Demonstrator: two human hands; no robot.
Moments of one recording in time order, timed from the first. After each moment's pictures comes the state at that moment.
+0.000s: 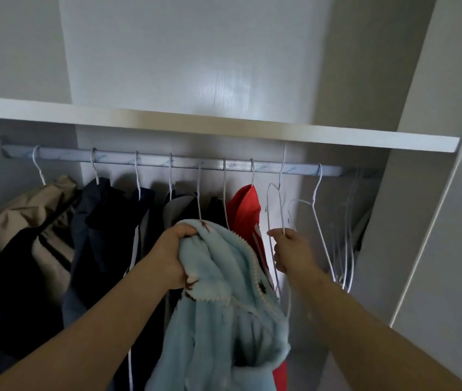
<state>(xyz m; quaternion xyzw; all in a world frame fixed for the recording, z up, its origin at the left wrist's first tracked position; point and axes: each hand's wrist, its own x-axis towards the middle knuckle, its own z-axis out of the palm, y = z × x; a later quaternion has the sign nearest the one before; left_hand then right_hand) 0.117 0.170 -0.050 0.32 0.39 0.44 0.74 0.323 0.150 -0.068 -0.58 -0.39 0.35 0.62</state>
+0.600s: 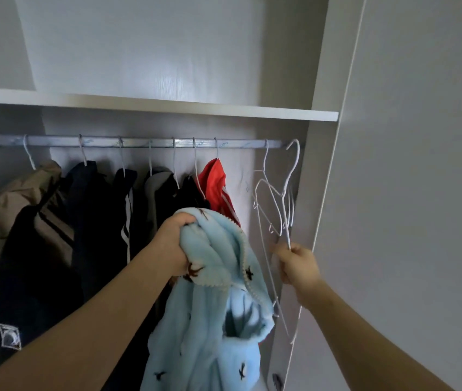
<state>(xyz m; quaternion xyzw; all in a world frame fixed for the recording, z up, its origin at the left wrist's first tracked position) 0.087 0.028 -0.056 0.38 0.39 0.38 0.75 0.281 -0.061 -0.113 -0.61 -0.35 0.29 0.65</state>
